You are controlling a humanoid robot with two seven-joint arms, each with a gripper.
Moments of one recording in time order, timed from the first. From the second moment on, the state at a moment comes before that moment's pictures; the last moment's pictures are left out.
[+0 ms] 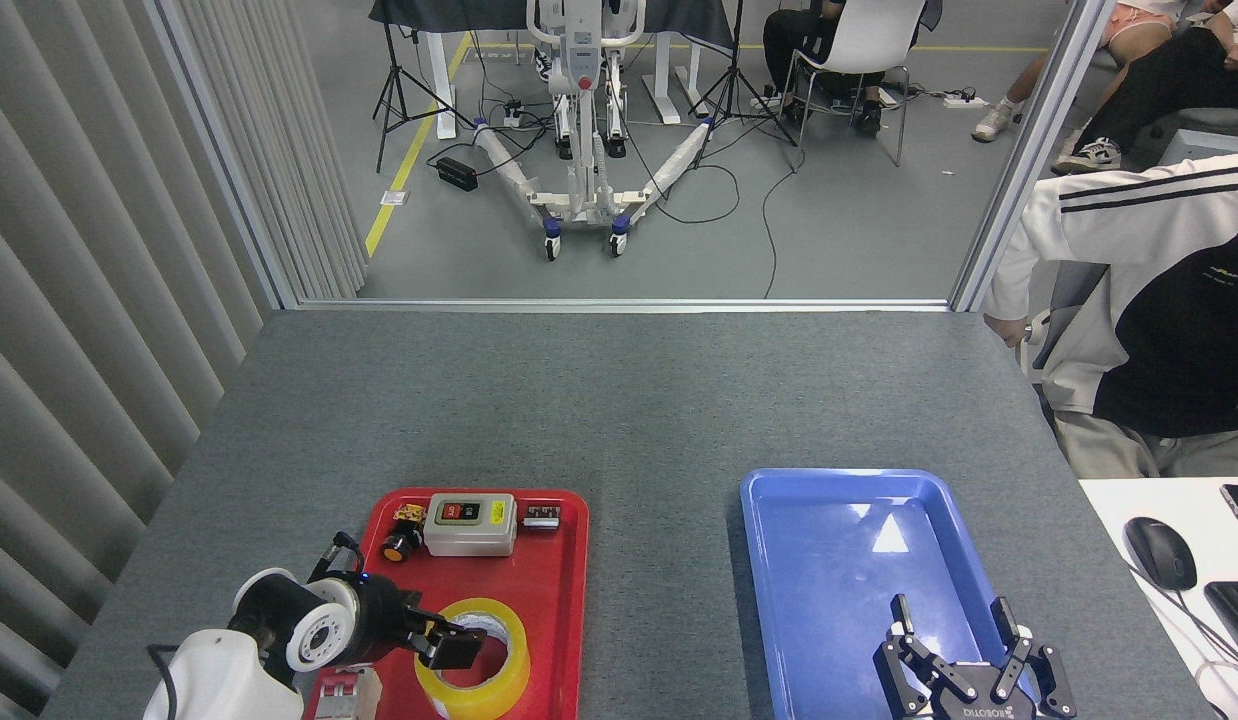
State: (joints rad) left arm -0.29 0.23 -0.17 -1.47 -1.05 -0.38 -1.16; right arm 0.22 -0.11 -0.03 -1.61 1.36 -0.01 -0.21
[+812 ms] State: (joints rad) left arm -0.28 0.20 -0.18 -1.43 -1.04 -0.34 -1.20; right arm 0.22 -0.10 -0.03 -1.61 1.39 -0.03 -0.21
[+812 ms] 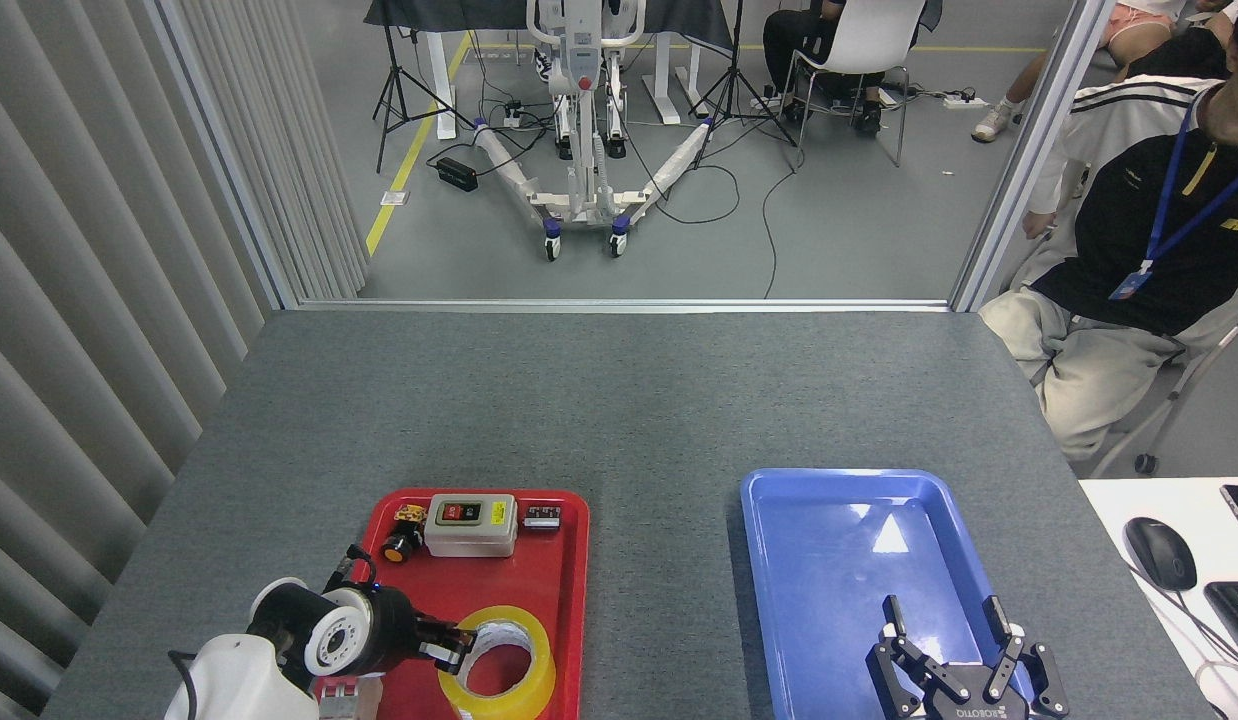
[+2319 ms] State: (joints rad) left arm -0.30 -0.03 -0.17 -1.39 -0.30 -0.79 -0.99; right arm 0.28 -0.12 0.09 -1.78 1.40 -0.79 -0.37
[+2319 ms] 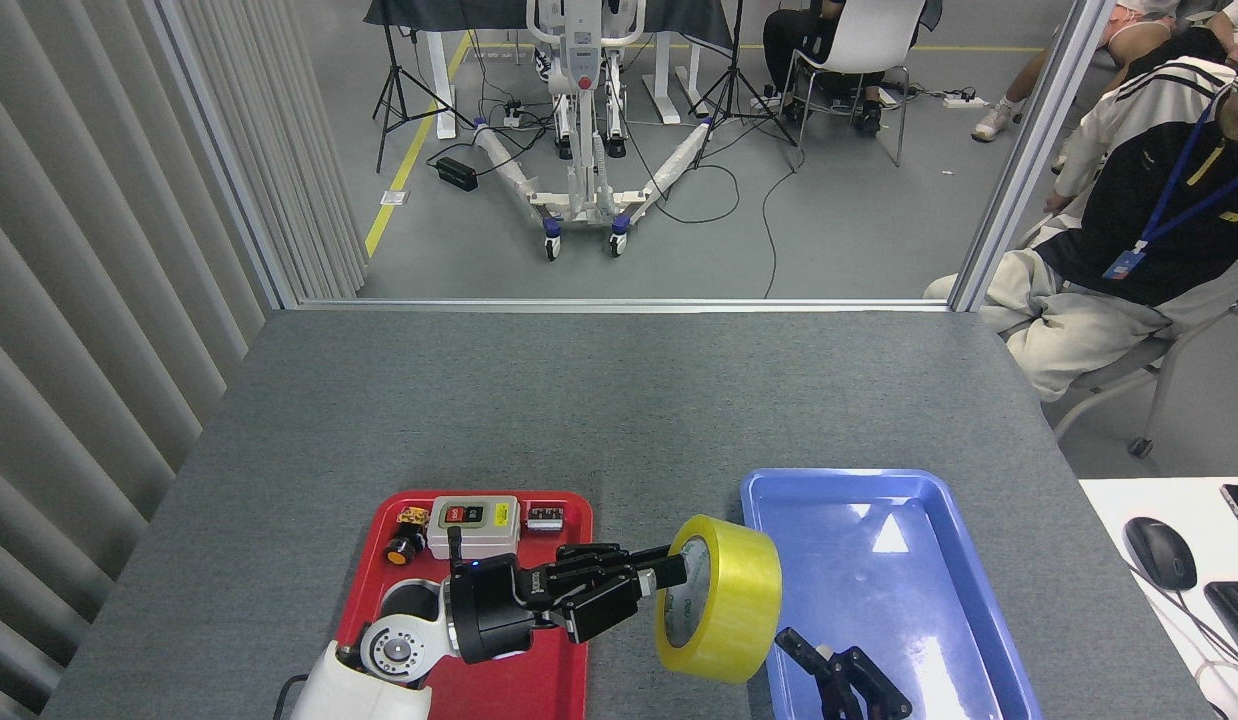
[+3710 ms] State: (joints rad) left arm -0.07 0.24 -0.07 -1.57 -0.57 -0.52 -0.41; right arm 0.22 -0.18 0.03 -1.76 1.43 -0.76 -0.28
